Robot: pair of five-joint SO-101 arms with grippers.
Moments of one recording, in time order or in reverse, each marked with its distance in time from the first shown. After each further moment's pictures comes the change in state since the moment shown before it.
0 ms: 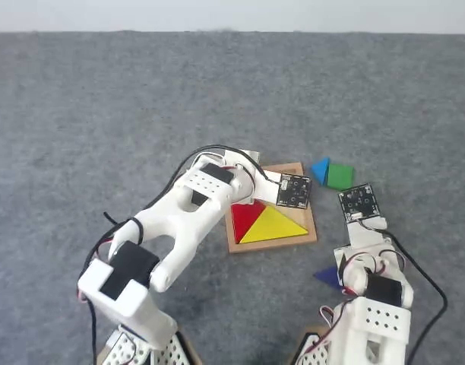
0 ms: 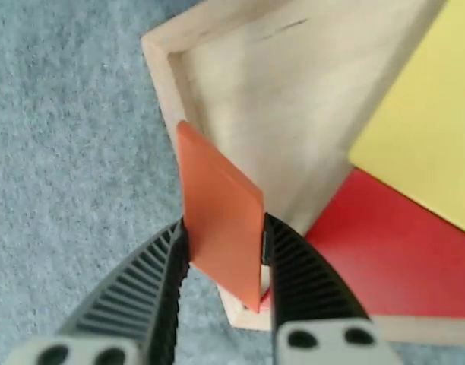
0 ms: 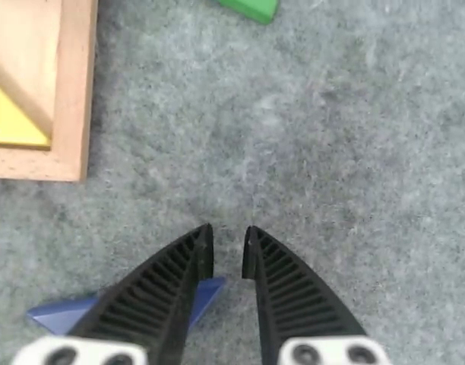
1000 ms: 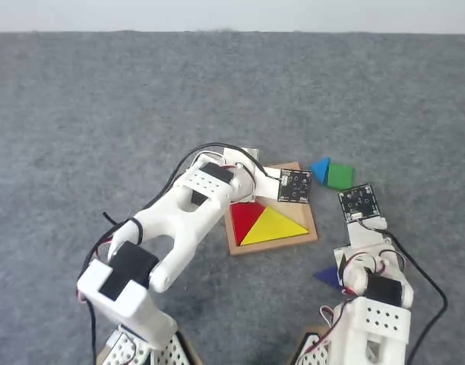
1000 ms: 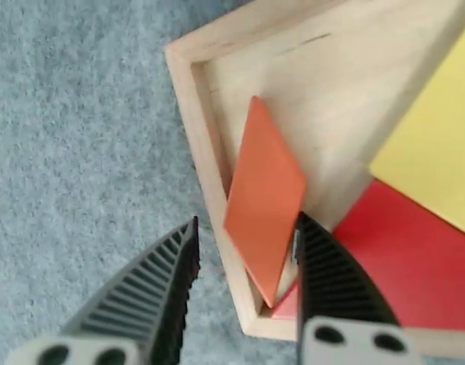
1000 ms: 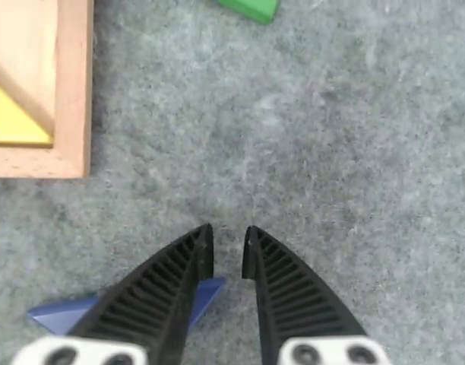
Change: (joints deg) left arm -0.1 0.0 -0.2 -0.4 3.3; right arm 0.0 0.0 0.0 0.0 0.0
